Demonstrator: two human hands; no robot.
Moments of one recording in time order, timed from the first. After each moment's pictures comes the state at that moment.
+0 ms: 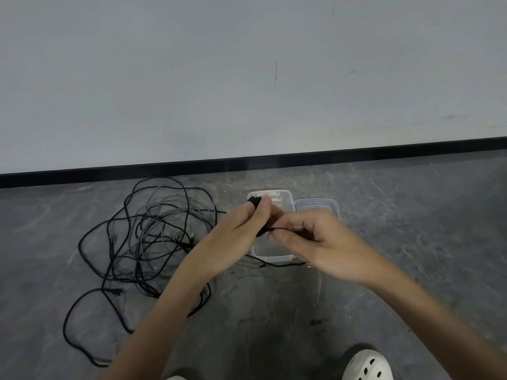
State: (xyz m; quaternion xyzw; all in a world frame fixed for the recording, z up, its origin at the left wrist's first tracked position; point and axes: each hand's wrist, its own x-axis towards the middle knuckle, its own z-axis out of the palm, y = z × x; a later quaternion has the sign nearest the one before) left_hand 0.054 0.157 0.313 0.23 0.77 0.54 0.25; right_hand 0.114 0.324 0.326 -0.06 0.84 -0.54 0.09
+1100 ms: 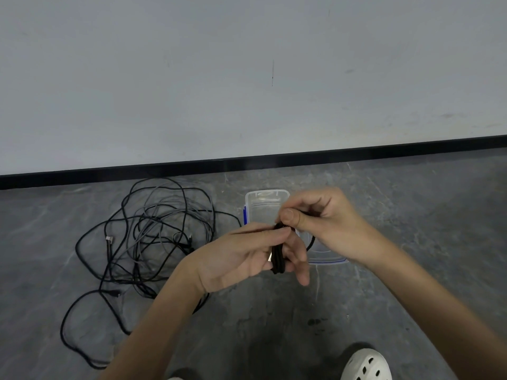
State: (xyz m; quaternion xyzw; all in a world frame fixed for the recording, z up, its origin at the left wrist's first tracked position) left_hand 0.062 0.161 0.318 0.26 0.45 0.67 0.54; right_hand 0.097 0.337 0.327 -0.09 0.73 -0.68 0.03
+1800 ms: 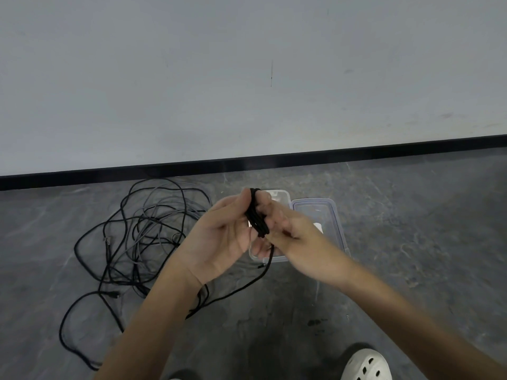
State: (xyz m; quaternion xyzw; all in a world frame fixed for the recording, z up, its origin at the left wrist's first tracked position) left_hand 0.049 0.153 0.315 0.18 0.37 0.81 0.41; right_hand 0.103 0.301 0.307 -0.02 0.74 -0.66 0.11
